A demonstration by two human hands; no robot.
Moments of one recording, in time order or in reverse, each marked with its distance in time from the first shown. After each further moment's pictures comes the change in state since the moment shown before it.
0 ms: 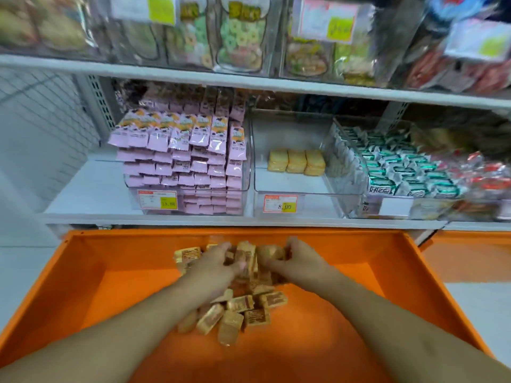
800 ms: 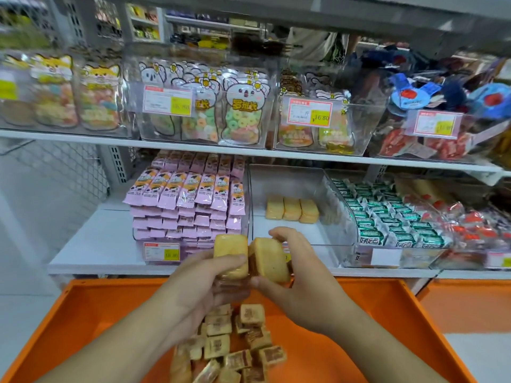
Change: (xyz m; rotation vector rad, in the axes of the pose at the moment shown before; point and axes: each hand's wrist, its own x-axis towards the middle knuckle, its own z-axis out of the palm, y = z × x) left_hand -0.064 0.113 -0.050 -0.752 0.012 0.015; right_hand -0.062 -0.088 -0.066 -0.024 0.200 -0.506
